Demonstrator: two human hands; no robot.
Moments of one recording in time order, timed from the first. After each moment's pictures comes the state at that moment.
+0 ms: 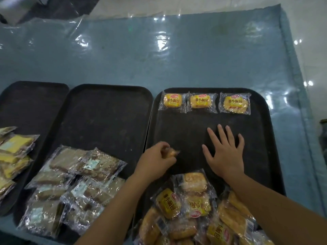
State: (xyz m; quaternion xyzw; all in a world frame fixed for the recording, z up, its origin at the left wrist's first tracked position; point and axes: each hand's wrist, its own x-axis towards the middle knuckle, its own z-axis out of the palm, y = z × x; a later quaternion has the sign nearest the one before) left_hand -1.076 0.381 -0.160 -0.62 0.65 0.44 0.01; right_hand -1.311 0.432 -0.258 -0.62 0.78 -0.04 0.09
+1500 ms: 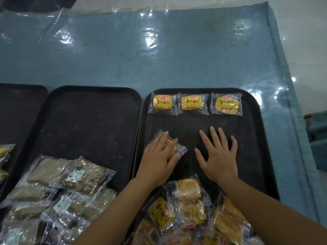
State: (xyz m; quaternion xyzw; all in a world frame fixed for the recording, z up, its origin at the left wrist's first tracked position) left_hand -1.096 0.372 -0.211 -0.49 0.83 0.24 0.03; right_hand -1.308 0.433 -0.251 -0.61 0.78 -0.03 0.09
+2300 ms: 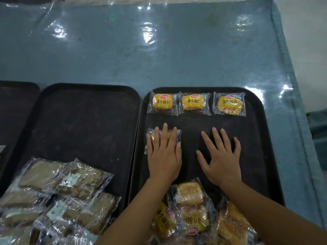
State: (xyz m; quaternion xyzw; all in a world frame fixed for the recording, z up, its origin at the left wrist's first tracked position) left_hand -1.131 0.368 -0.250 -0.58 0.80 0.15 -0.03; right_hand -1.307 0.432 -0.253 -0.61 0.79 -0.03 0.09
